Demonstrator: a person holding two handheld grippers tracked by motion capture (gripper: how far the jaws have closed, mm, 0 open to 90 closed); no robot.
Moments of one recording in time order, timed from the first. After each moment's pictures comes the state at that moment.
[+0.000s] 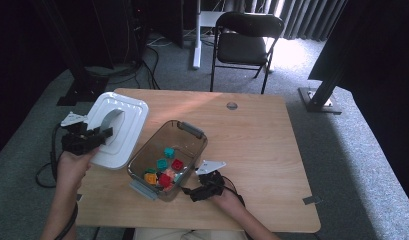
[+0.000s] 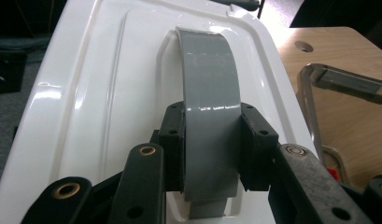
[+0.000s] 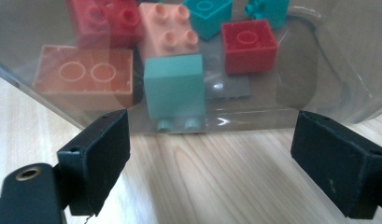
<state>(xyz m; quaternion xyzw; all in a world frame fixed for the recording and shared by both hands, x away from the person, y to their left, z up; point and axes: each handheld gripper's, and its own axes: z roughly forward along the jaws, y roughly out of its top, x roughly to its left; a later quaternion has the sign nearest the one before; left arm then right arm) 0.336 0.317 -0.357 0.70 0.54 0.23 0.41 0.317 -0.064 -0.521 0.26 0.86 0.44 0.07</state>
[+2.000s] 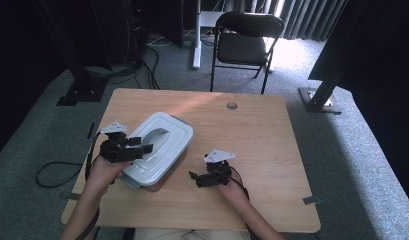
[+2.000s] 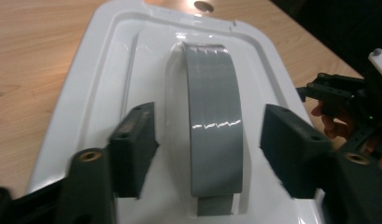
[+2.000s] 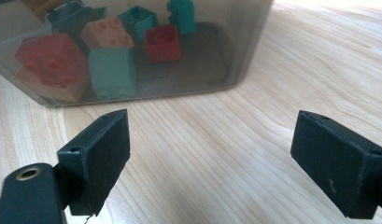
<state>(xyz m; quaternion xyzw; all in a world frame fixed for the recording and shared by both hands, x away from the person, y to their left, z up) 0.337 0.243 -0.387 0.77 0.44 0.11 0.45 0.337 -0.090 -0.498 0.31 0.83 0.45 0.14</state>
